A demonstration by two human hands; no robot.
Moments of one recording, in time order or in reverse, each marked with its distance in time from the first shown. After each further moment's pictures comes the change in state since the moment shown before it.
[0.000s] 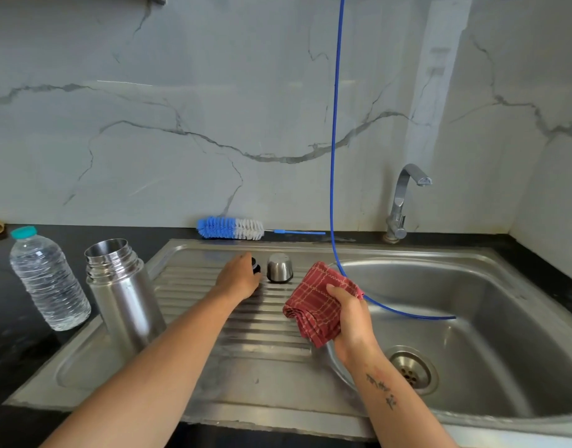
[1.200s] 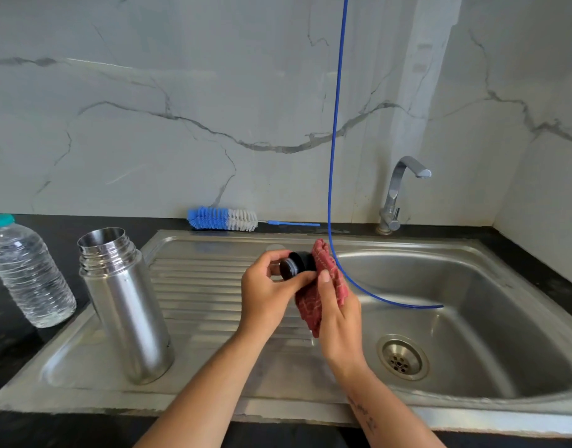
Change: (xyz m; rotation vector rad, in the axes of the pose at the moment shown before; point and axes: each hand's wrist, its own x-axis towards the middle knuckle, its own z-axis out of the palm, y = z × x) left_hand -0.105 0.065 0.001 -1.065 0.236 0.115; right_hand -0.030 0.025 0.016 -0.451 -0.164 -0.664
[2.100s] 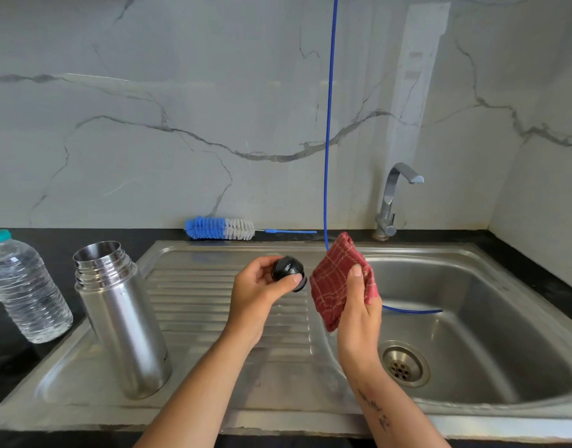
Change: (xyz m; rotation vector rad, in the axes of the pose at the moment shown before) left_hand 0.012 0.001 -0.013 -0.220 -0.132 -0.118; right_hand 0.013 -0.008 -0.013 0.191 0.243 0.093
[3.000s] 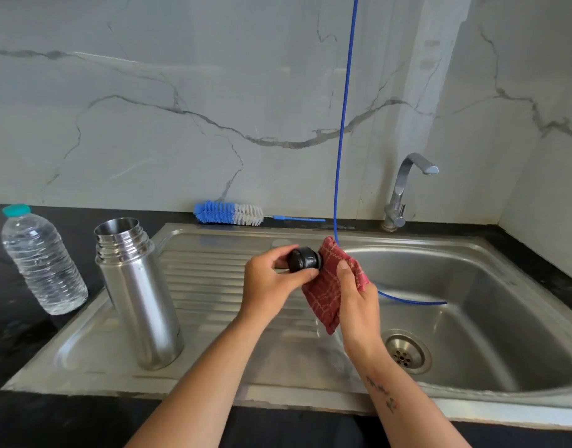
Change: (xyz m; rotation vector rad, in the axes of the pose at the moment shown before) left_hand -0.008 0.007 0.003 0.354 0.014 0.130; right_hand 0.004 0.009 -0.001 -0.109 -0.089 0.146
